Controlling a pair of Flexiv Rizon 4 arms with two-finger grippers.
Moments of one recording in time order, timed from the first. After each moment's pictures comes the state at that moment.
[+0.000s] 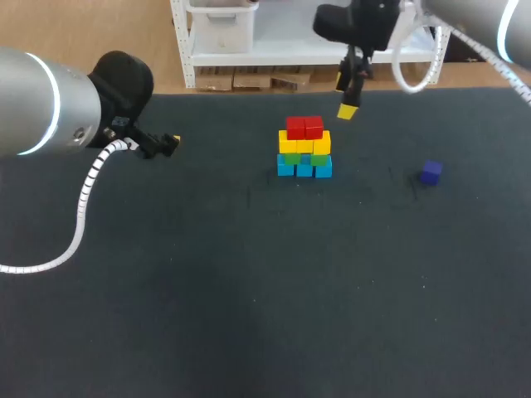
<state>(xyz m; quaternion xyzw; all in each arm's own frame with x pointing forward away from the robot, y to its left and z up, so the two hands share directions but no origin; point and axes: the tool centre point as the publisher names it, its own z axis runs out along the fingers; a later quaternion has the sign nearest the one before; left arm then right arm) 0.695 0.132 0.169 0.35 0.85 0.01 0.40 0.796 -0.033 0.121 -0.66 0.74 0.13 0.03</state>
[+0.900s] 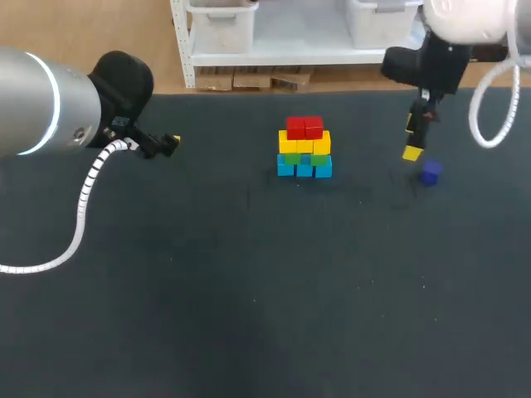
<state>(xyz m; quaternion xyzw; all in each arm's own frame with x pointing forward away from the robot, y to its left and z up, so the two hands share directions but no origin) 0.695 0.132 0.169 0.35 0.85 0.01 0.40 0.732 -0.141 0.078 -0.58 0.80 0.10 -0.01</state>
